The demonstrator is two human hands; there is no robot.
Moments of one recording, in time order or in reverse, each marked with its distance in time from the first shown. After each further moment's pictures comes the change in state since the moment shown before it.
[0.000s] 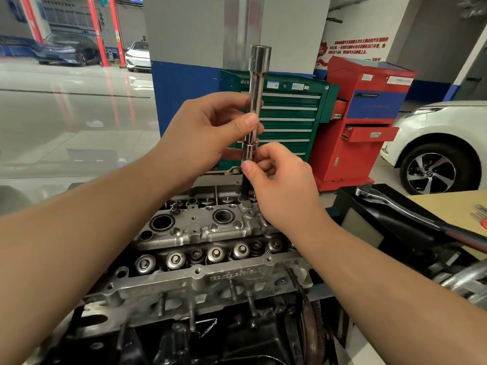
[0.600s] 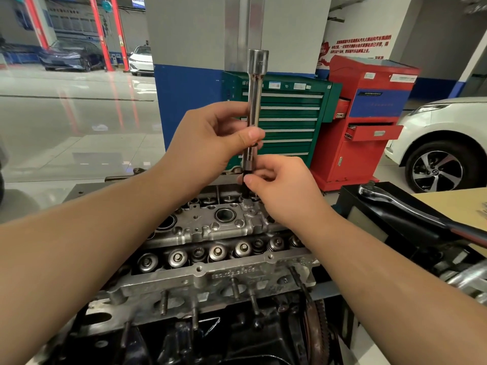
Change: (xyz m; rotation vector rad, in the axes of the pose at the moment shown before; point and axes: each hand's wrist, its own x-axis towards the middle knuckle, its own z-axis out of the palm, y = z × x) left_hand -0.008 -0.004 0.010 0.084 0.056 0.045; right_hand 0.003 0.003 -0.006 0.060 -0.201 0.126
